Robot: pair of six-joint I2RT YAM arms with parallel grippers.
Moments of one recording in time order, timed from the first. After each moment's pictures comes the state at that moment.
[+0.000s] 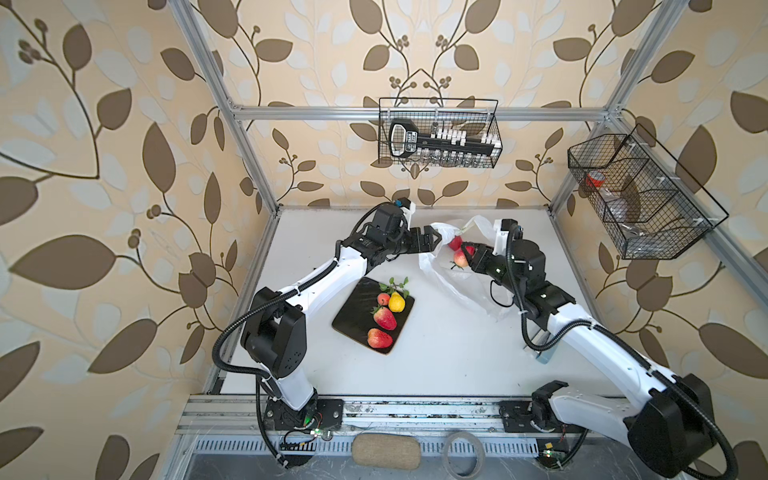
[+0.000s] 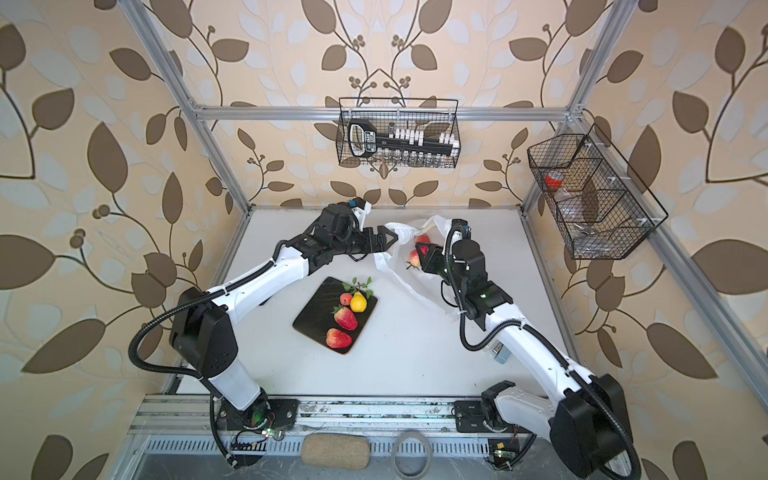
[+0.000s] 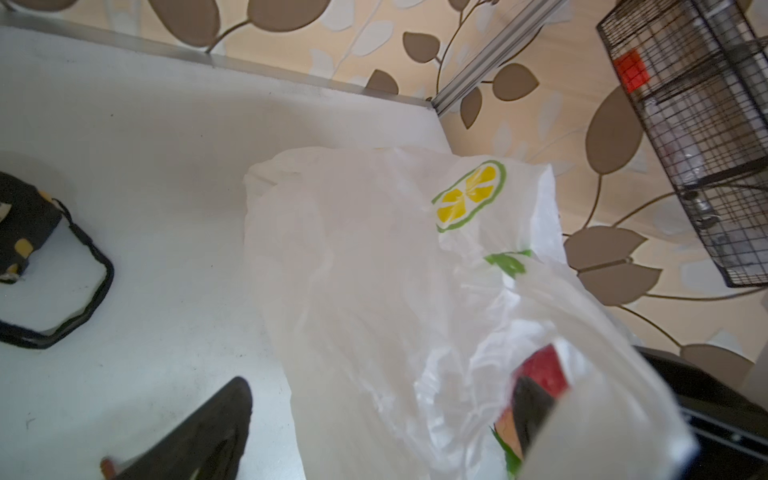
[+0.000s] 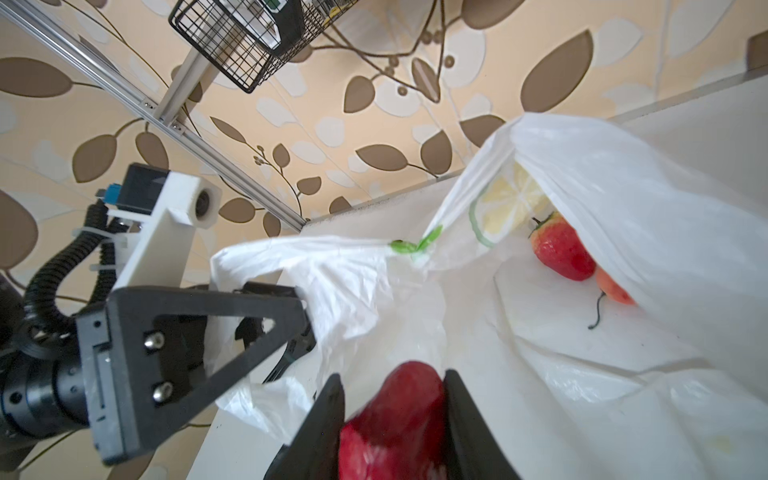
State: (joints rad) left arm -0.56 1.67 1.41 -0.24 0.33 -0.59; right arm 0.39 1.12 0.83 0.00 -0.05 0.62
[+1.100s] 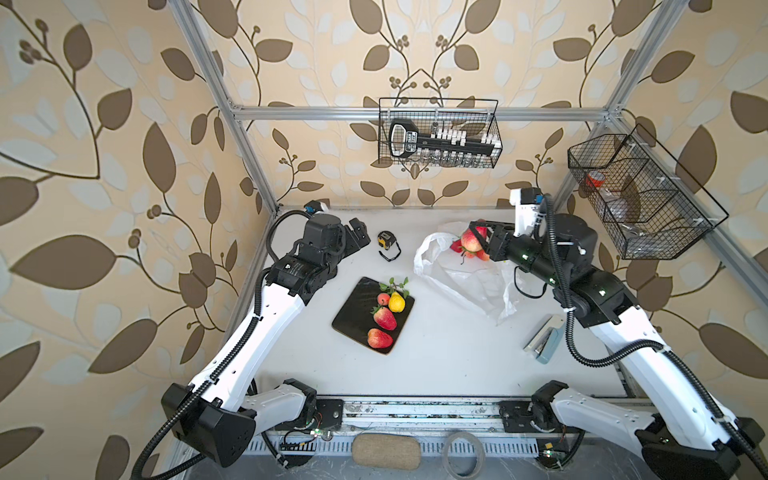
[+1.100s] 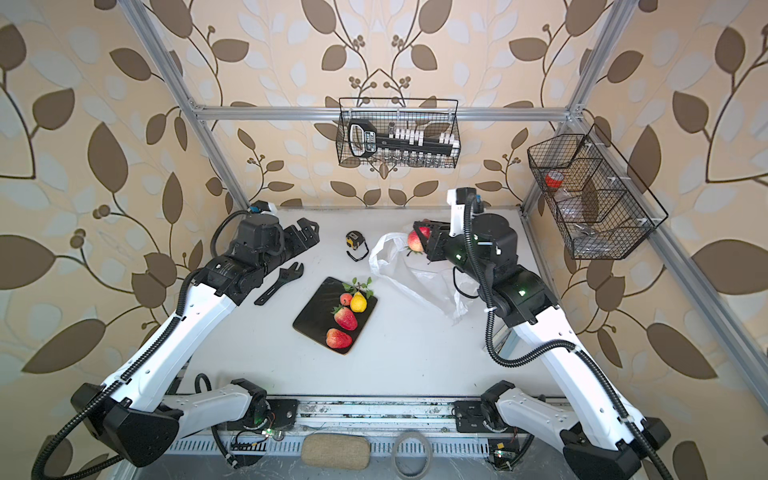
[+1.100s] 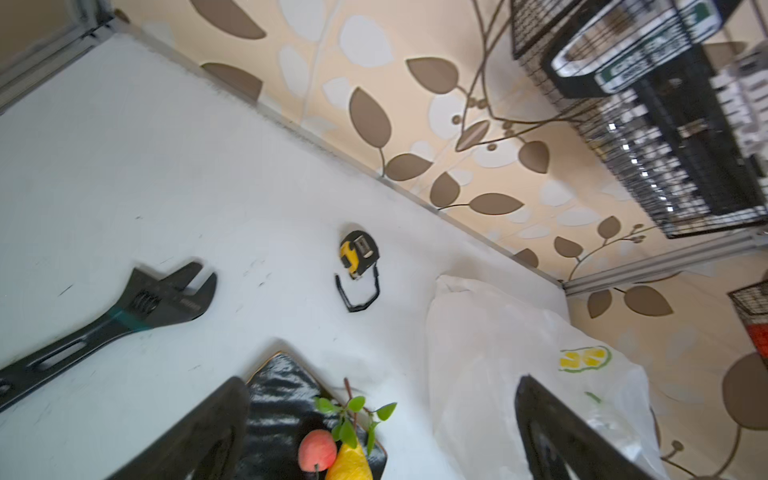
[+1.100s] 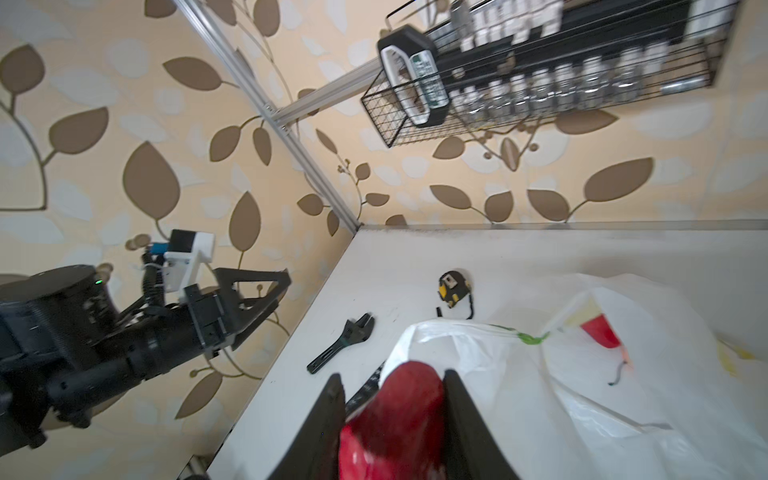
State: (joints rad) left arm -0.37 1.16 1.23 -0.59 -0.18 -0.77; right arm 0.54 1.10 1.33 -0.45 -0.07 0.47
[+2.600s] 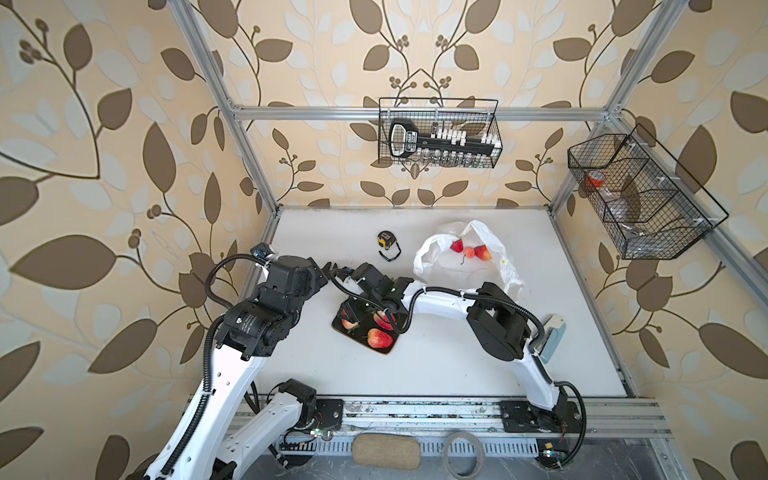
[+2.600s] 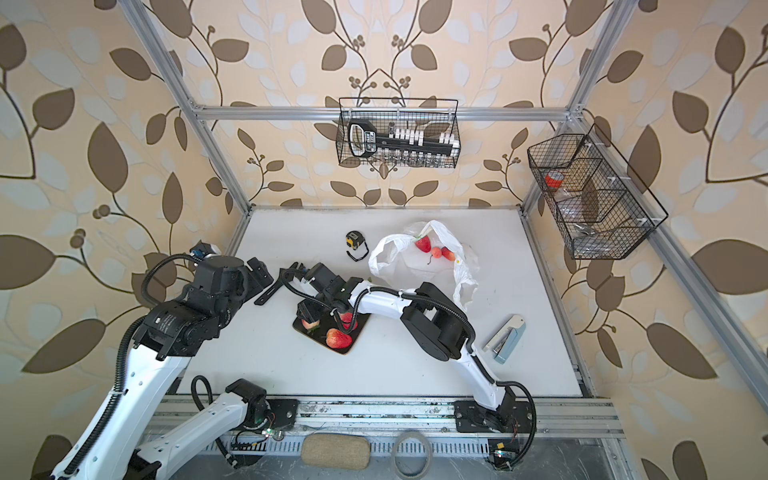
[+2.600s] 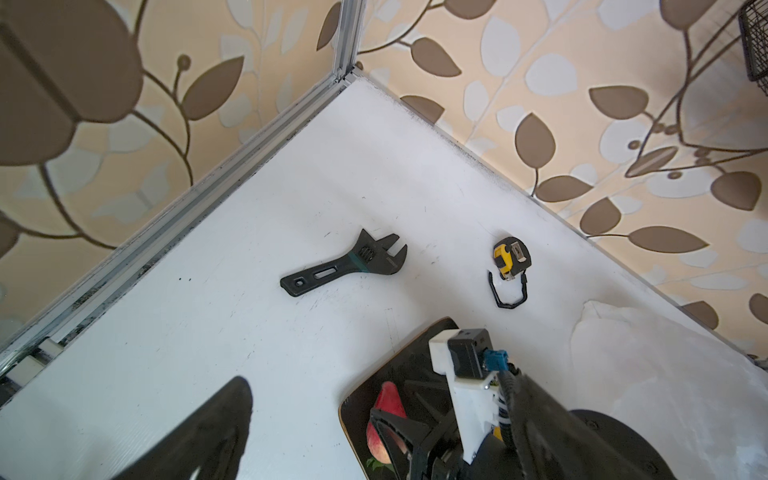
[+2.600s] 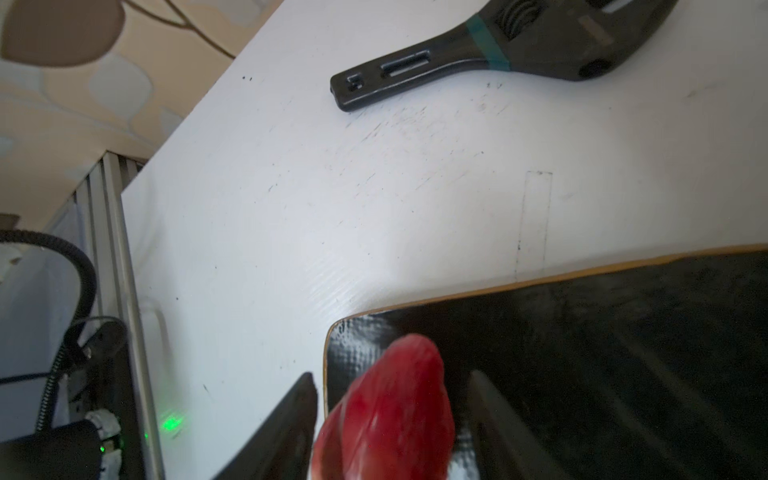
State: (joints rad) left arm -0.35 0.83 1.15 -1.03 -0.48 -0.82; right arm 0.98 2.24 1.70 -0.25 -0.22 0.28
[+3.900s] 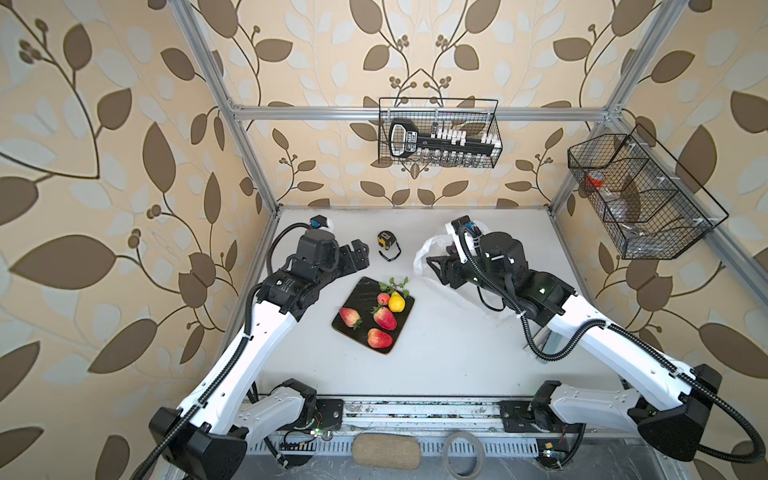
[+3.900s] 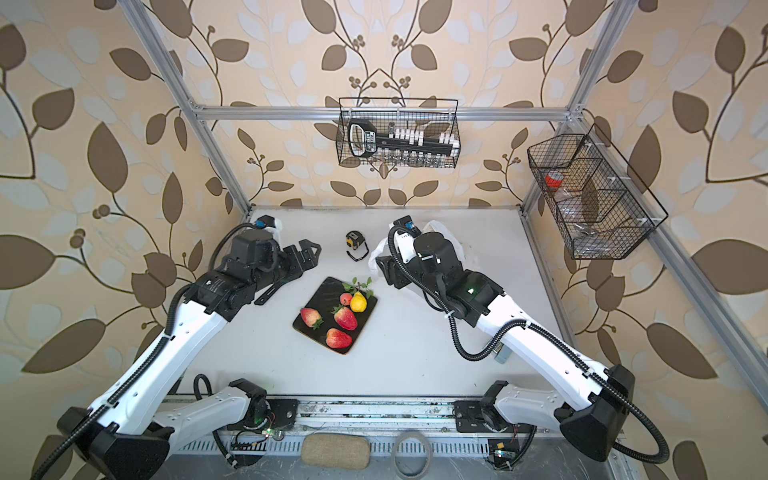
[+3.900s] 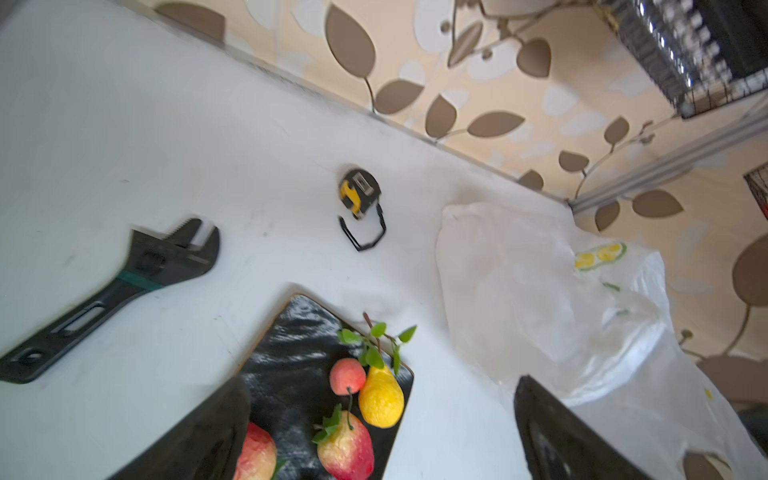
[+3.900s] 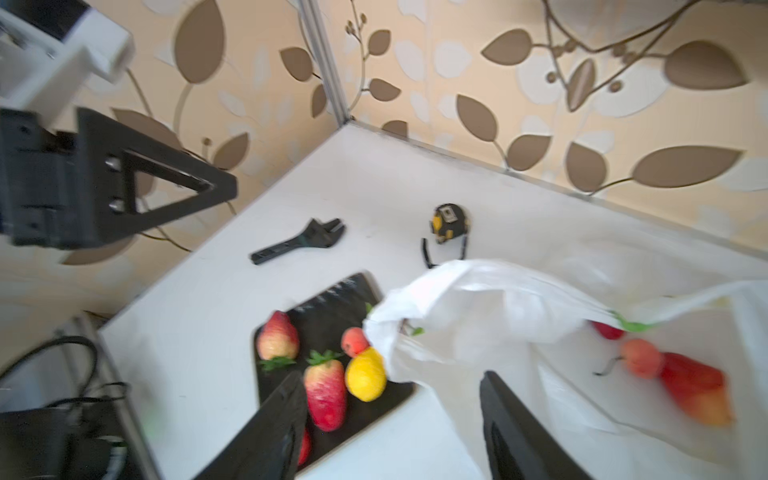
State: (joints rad) left arm -0.39 1.09 1.14 -0.63 0.00 -0.63; right arm 0.71 1.19 1.18 -0.43 0.10 0.14
